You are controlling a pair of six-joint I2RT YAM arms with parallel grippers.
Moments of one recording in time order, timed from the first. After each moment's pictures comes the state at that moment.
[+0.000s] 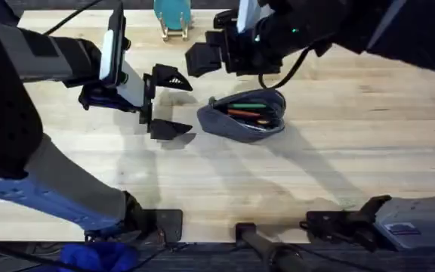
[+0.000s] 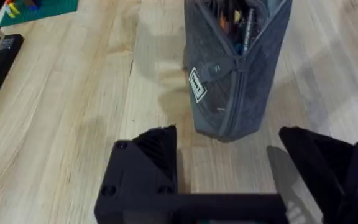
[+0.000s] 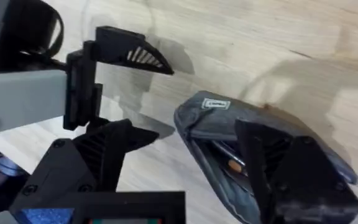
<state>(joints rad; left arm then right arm) 0.25 1.82 0.97 -1.02 1.13 2.06 0.70 1.59 1.42 -0.77 -0.13 0.51</state>
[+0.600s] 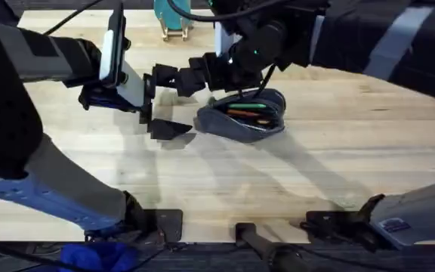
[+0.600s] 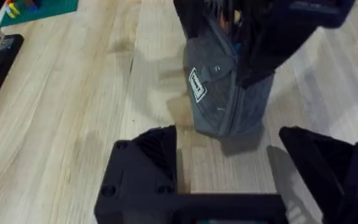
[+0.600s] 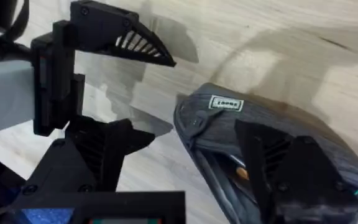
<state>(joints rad) 0.25 1.82 0.97 -1.02 1.13 2.06 0.75 1.73 1.42 -0.74 -0.13 0.51</state>
